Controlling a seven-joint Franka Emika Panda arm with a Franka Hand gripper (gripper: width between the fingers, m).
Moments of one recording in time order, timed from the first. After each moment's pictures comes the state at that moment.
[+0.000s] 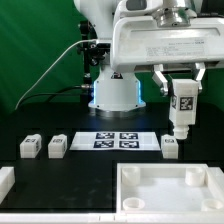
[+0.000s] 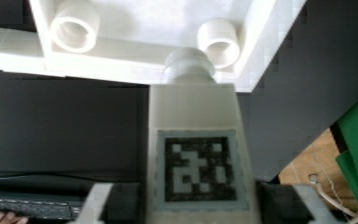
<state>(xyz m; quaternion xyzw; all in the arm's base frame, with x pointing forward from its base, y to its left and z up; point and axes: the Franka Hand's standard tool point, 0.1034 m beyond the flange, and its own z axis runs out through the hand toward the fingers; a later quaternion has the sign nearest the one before) 0.556 0.082 0.172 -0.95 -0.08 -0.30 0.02</state>
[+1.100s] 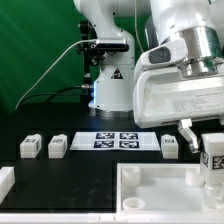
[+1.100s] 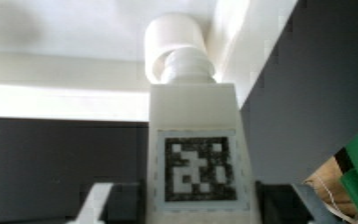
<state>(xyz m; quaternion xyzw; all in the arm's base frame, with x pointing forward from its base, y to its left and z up) 0.605 0.118 0.099 -0.96 -0.07 -0.28 0.05</state>
